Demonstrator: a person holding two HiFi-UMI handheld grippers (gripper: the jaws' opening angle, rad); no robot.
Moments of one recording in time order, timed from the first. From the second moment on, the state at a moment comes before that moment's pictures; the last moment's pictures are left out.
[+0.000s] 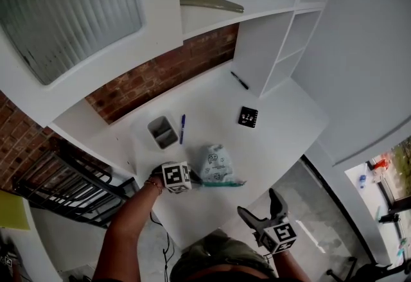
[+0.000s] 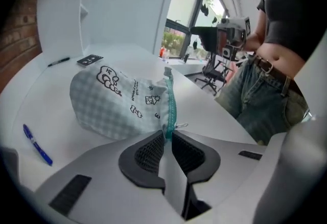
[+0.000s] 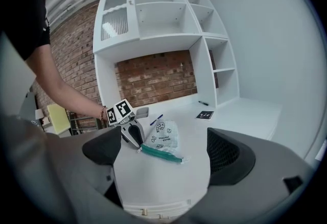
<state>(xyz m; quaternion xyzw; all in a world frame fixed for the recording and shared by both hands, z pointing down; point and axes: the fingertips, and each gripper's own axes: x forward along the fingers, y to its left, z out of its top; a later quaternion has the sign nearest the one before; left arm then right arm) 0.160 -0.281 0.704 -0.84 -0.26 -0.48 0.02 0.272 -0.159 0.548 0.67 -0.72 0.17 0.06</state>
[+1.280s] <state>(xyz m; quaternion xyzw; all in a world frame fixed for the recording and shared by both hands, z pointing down) 0.129 -0.214 0.528 -0.93 -0.04 -0.25 -0.26 0.158 -0.180 0.486 0.47 -0.87 0.14 0.02</state>
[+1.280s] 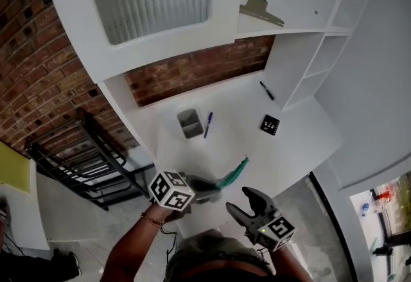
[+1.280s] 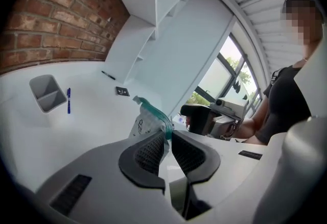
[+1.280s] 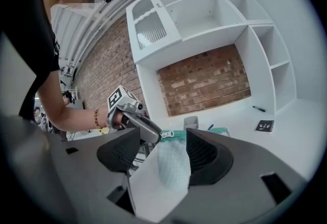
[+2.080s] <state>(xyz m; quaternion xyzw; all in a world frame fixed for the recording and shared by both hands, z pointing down) 0.086 -0.152 0.462 -0.94 0.06 -0.07 -0.32 0.095 -0.154 0.429 0.35 -0.93 0.12 -0.03</state>
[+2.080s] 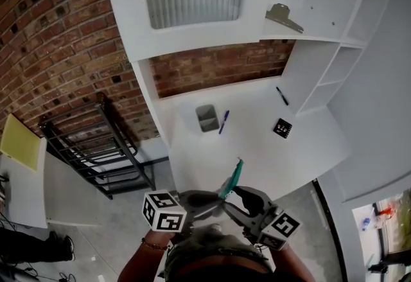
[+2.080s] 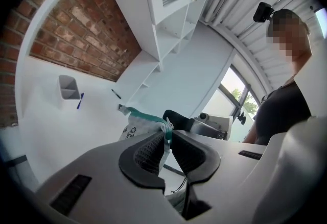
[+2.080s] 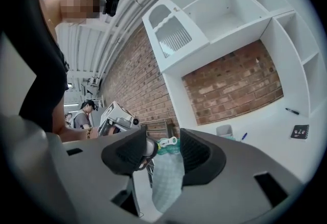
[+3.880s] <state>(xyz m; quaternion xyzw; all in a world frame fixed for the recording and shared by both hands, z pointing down) 0.074 -0.136 0.468 -0.94 0.08 -0.08 -0.33 0.107 -0.169 0.429 0.38 -0.92 0.05 0.02</state>
